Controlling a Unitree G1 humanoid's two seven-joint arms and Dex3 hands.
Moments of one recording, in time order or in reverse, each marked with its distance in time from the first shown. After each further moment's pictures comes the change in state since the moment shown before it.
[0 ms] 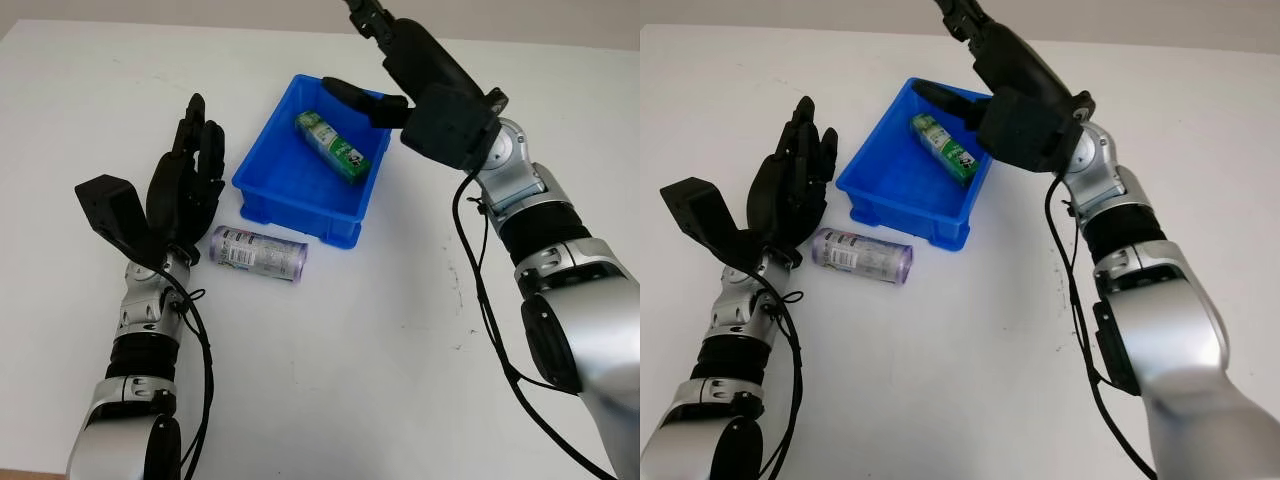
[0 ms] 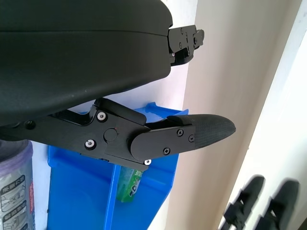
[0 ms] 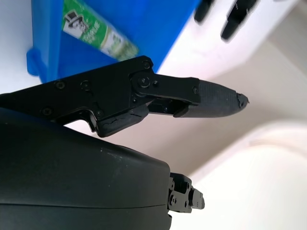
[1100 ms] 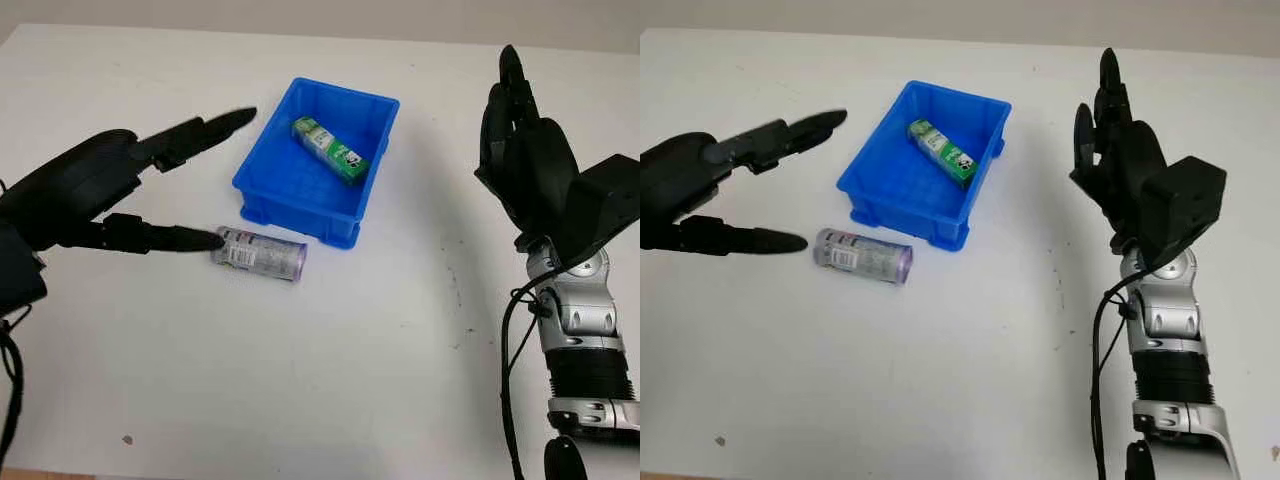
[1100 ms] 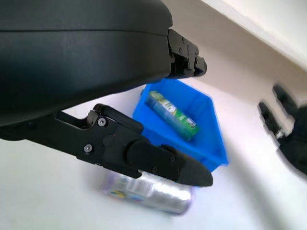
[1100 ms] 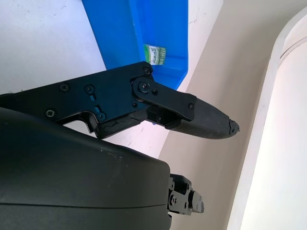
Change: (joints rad) left arm 0.292 0.698 -0.039 -0.746 0.303 -0.150 -0.436; right arm 0.595 0.049 -0.281 -0.706 0.426 0.532 0.079
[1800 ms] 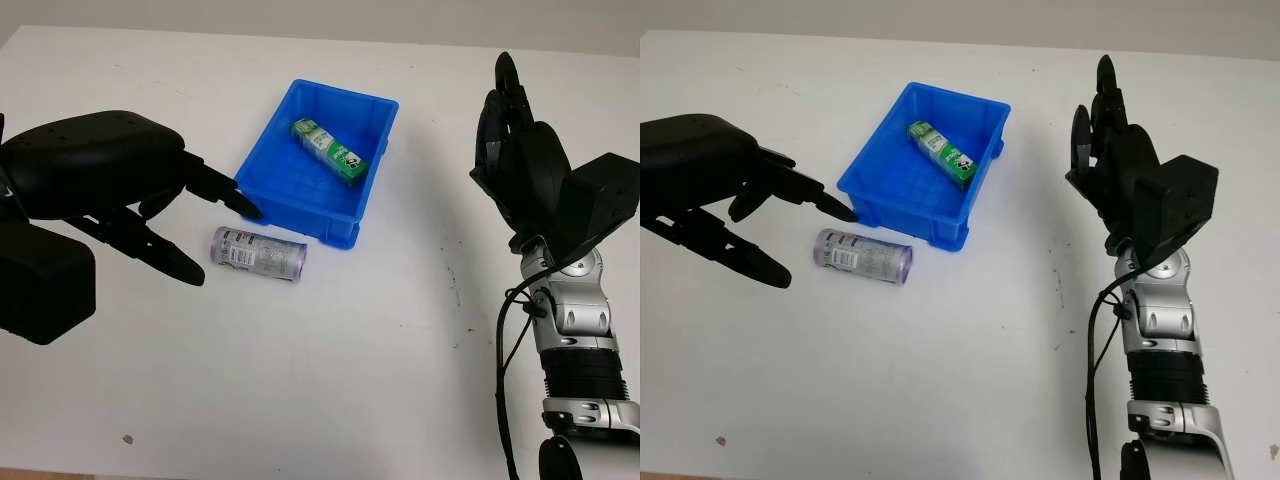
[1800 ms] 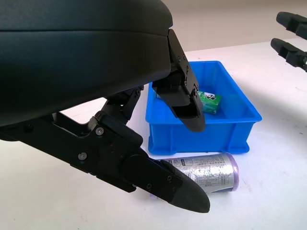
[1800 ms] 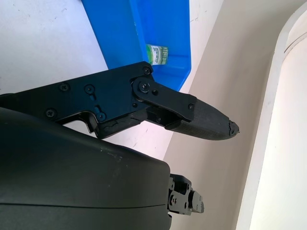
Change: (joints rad) left arm -0.174 0.116 -0.139 -0.025 0.162 0.035 -0.064; right arm -0.002 0.016 -0.001 -0.002 -0.002 0.036 -0.015
